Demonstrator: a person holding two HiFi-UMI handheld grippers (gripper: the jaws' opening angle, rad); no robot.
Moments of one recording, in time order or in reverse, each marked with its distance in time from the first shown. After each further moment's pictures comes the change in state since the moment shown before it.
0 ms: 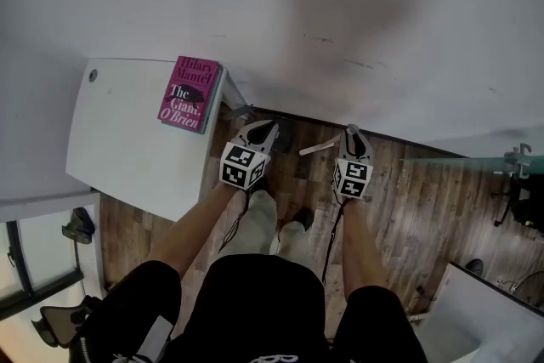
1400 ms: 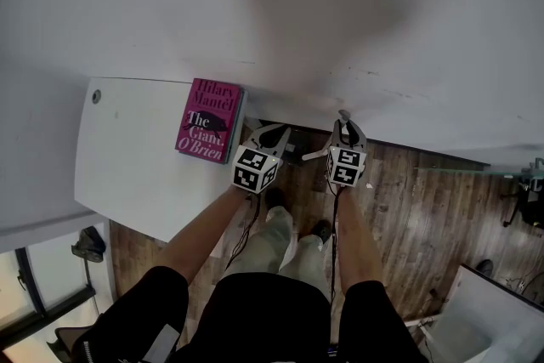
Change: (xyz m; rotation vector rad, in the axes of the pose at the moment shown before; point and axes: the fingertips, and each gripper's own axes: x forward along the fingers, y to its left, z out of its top) left arm 0.028 0.105 0.005 -0.018 0.014 -0.056; right arm 0.132 0.097 0.036 0.020 0.027 -0.025
